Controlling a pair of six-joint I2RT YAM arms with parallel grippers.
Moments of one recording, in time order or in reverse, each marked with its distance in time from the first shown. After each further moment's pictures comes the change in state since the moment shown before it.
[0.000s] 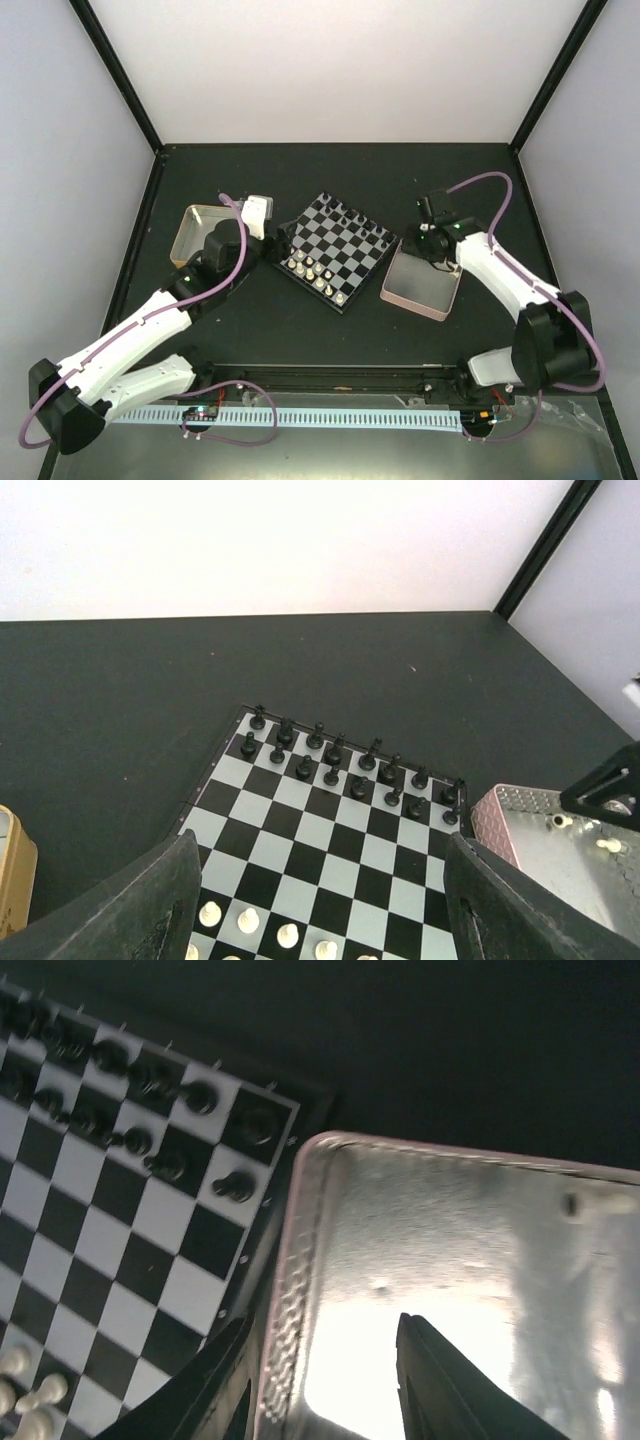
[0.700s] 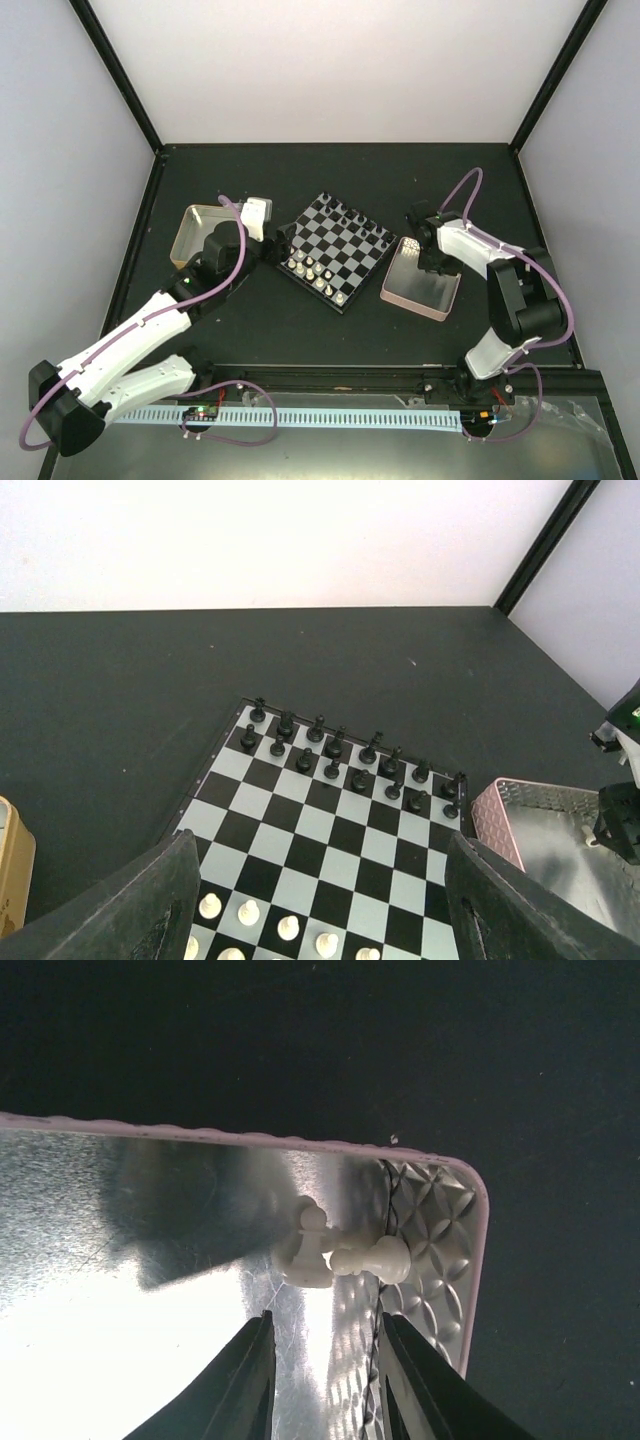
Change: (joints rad) left arm 0.009 -0.011 -0.019 0.004 0.011 -0.016; right arm -0.011 0.225 0.024 -0.242 0.494 -0.024
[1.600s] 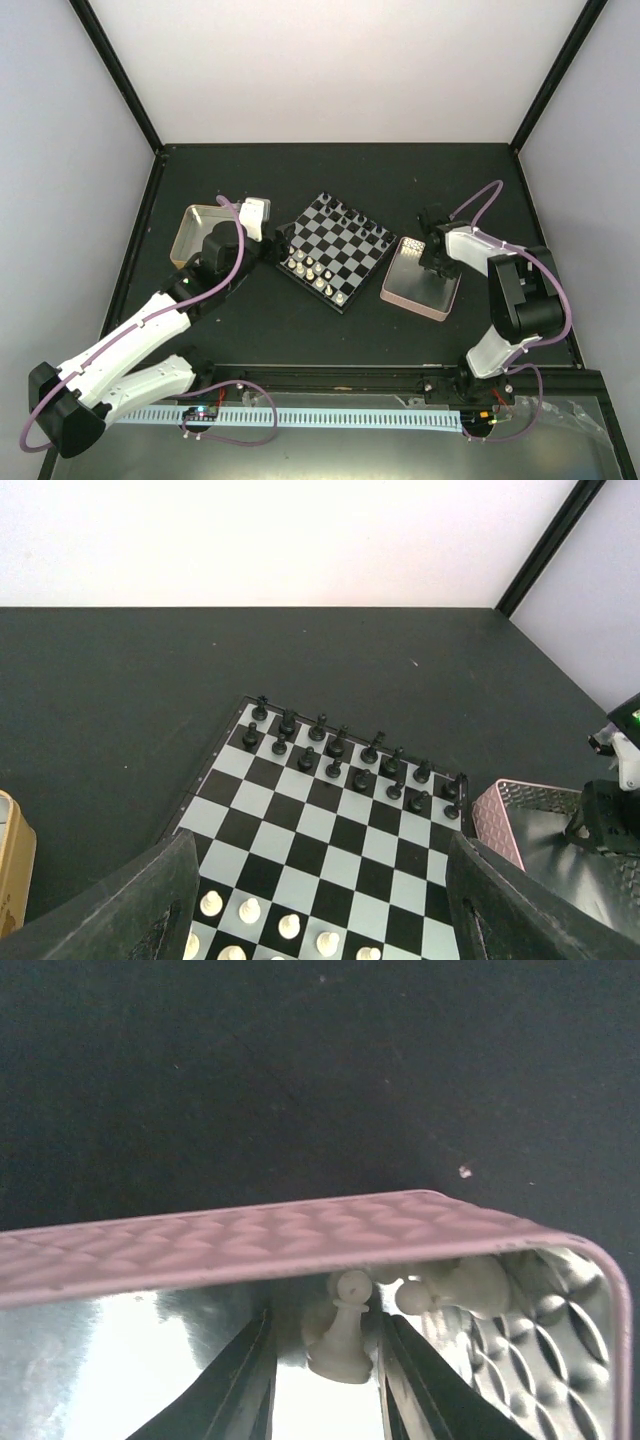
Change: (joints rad) left arm 0.013 -0.006 -0.008 0.001 0.010 -0.010; right arm -0.087 0.011 -0.100 0.224 -0.111 0.097
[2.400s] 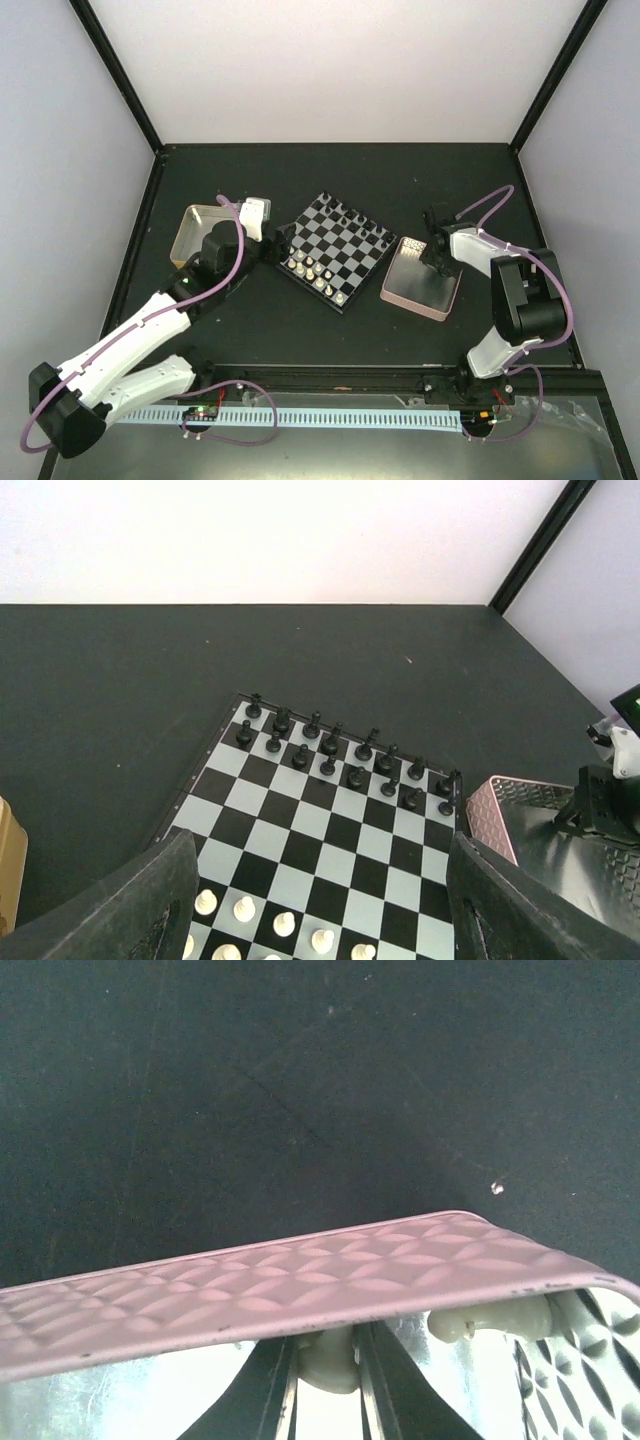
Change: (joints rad) left arm 0.007 0.001 0.000 0.000 0.021 0.000; right arm -0.038 -0.013 -0.023 0.089 -0.074 0.073
